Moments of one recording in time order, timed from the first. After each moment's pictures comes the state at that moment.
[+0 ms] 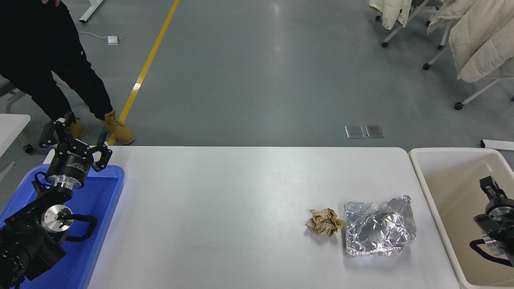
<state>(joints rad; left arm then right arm) -0.65 0.37 -0.68 -0.23 -0.08 -0.64 -0.64 0.77 -0.48 -0.10 0.26 -0.28 -0.36 0.02</state>
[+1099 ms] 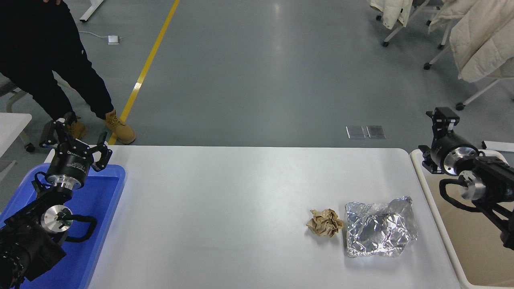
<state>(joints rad) -0.65 0.37 -0.68 -0.24 -0.08 -0.64 -0.64 0.69 -0.56 0.64 0.97 -0.28 -0.32 0.06</state>
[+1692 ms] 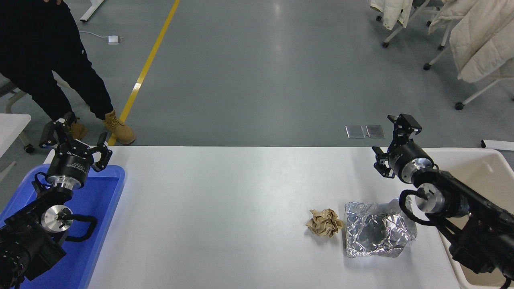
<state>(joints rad) -0.65 0.37 -0.68 -0.24 -0.08 -0.64 -0.64 0.56 -0.33 0.80 0.97 -0.28 -0.26 0.19</state>
